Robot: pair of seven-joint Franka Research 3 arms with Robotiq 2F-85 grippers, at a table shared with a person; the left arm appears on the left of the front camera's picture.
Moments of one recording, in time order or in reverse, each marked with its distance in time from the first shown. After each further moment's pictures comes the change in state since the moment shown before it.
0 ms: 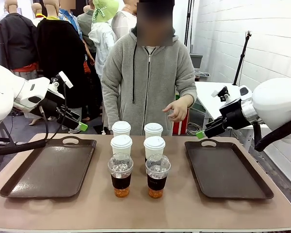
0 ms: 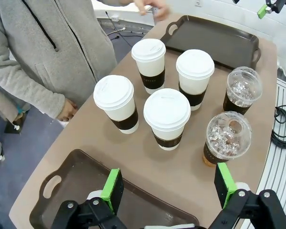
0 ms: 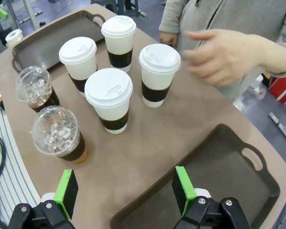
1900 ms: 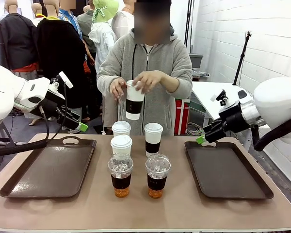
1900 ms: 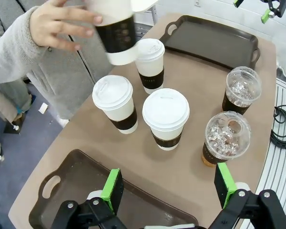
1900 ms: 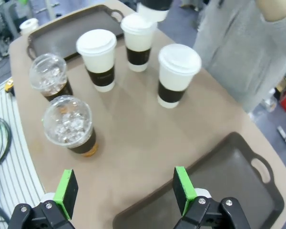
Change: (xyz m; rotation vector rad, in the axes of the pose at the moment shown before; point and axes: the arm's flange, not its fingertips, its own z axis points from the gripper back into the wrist) left arm 0.000 -0.001 0.000 -0.003 0.000 0.000; right arm -0.009 0.003 -0.006 0.088 0.003 0.087
